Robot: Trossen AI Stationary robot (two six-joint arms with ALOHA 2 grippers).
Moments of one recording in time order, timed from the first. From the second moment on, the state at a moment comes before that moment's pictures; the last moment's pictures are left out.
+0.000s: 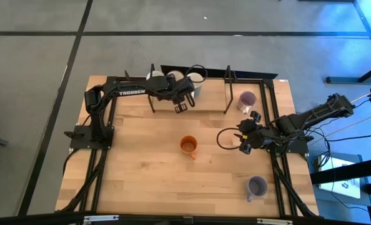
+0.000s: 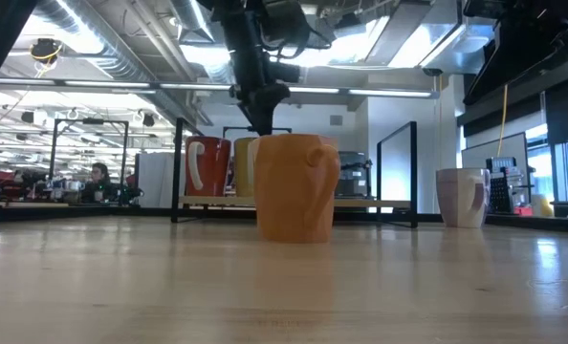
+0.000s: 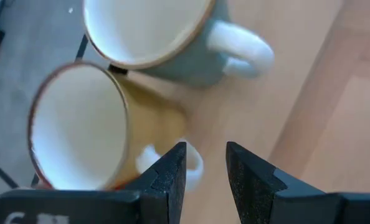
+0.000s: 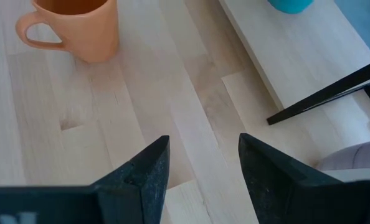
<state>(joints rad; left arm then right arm) 0.31 1.86 1.63 -0.88 -0.41 0.02 0.39 0.98 0.82 -0.88 0.52 0.57</state>
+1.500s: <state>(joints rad) 0.29 1.84 1.63 -0.45 -0.23 0.01 0.39 0.98 0.82 -0.88 0.53 0.56</state>
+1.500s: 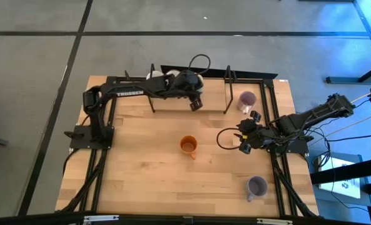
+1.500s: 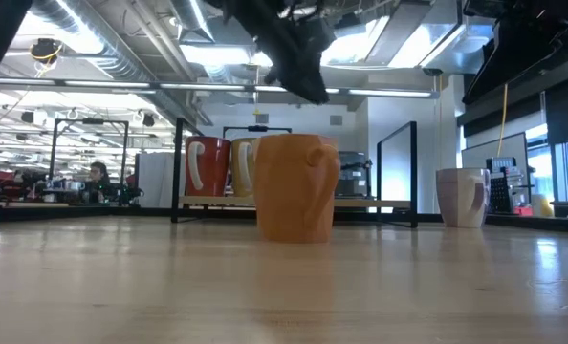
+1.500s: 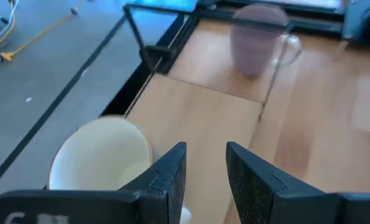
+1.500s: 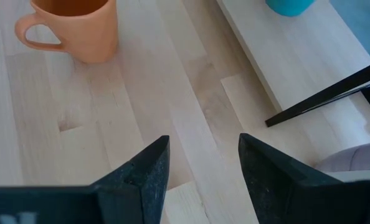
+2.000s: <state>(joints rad) 0.43 1.91 1.63 -0.40 -0.28 0.01 0.39 0.98 0.82 -0.89 0.54 0.57</state>
